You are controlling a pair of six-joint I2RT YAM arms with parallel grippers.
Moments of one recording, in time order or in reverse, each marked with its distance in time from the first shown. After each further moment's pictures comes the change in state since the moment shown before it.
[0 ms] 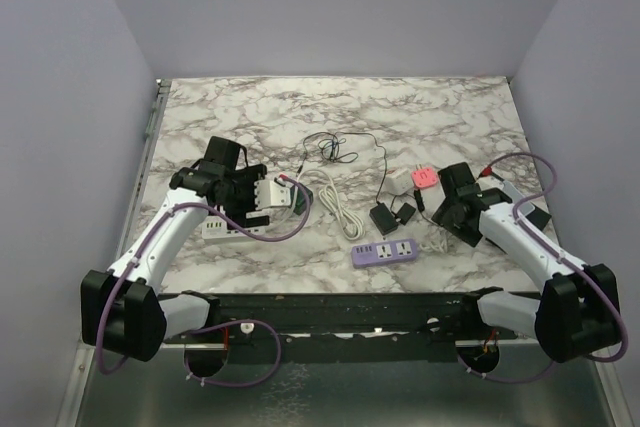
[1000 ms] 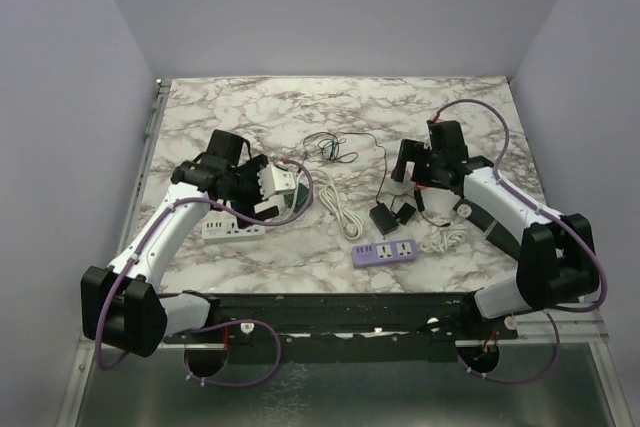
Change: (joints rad) left arm -0.027 0.024 0.047 -0.006 0.074 -0.220; right arm 0.000 0.262 0.251 0.428 -0.443 -0.511
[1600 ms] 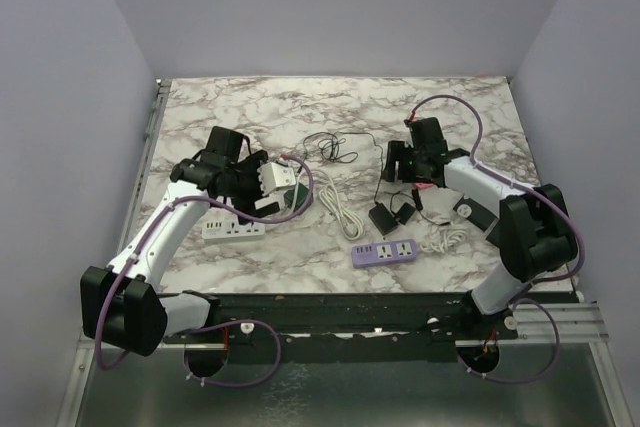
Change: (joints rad) left arm 0.000 0.008 0.034 0.007 -0.002 -0.009; right arm 0.060 0.198 0.072 0.086 -0.026 -0.097
